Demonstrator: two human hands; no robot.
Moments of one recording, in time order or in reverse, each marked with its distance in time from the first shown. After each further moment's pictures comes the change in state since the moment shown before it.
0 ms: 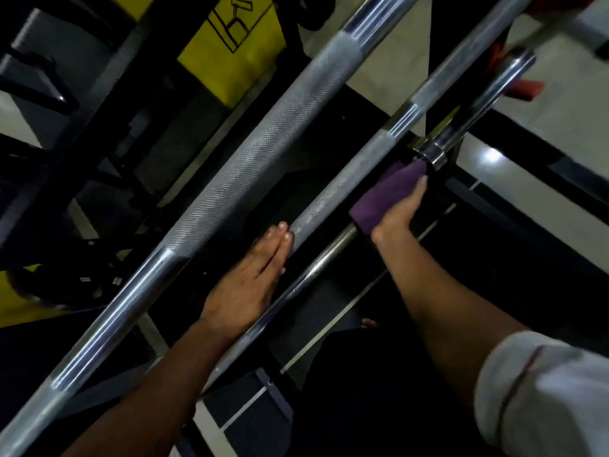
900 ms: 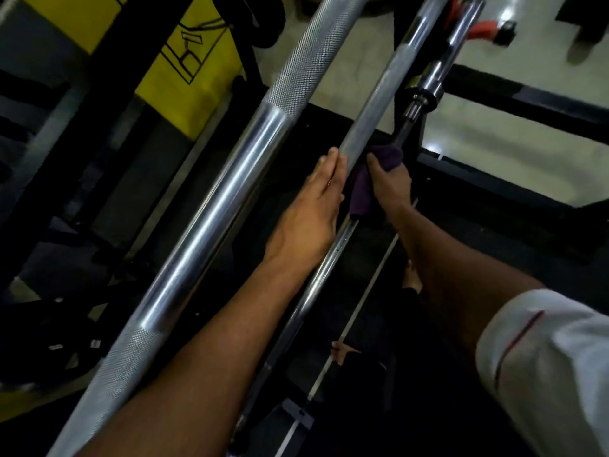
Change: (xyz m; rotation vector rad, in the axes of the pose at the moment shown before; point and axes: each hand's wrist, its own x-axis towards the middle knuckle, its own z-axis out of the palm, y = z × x) left_hand 0.005 -0.018 0.022 -0.327 0.152 0.125; right_hand -0.034 0.081 -0.038 -0.950 0.150 -0.519
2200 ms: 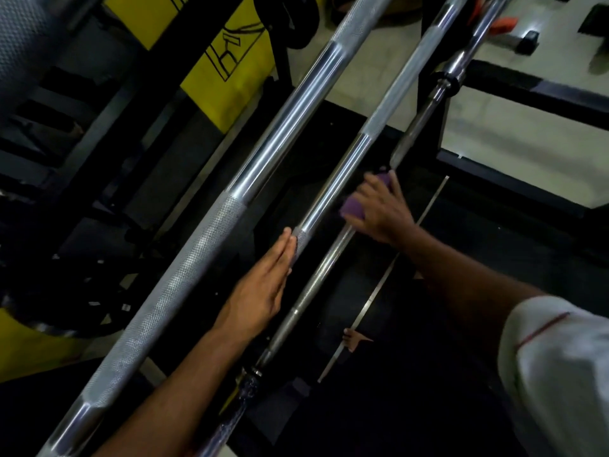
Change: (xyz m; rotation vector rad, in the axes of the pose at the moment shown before) left_hand -0.229 -0.024 -0.056 0.065 -0.037 -0.005; right_hand -0.114 0.060 0.006 -1.116 -0.229 -1.108
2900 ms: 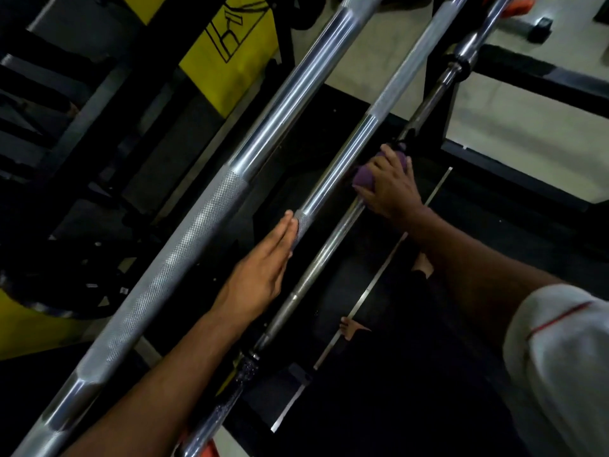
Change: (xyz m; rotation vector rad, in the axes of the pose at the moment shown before) left_hand 0.001 0.002 0.002 -0.013 0.022 -0.003; right_hand 0.011 0.013 -0.003 0.168 -0.027 0.202
